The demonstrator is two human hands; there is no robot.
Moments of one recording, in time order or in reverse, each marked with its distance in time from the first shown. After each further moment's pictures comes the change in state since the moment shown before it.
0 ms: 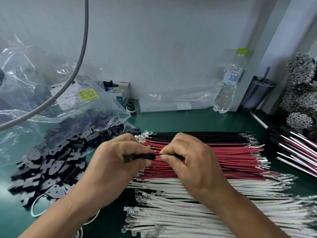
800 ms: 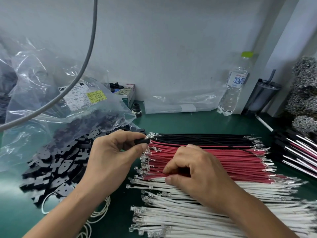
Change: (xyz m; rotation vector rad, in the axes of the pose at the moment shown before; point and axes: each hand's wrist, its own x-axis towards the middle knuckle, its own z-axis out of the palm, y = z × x) left_hand 0.008 -0.020 -0.001 -0.200 0.216 -0.162; right_hand -0.006 0.006 -0.008 -0.008 -0.340 0.068
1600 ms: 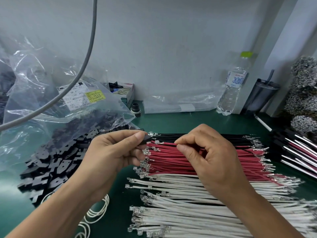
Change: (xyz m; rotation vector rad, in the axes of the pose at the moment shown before) left_hand 0.001 0.015 -0.005 -0.562 -0.195 -0.320; right_hand 0.001 -0.001 -0.011 0.131 0.437 -0.014
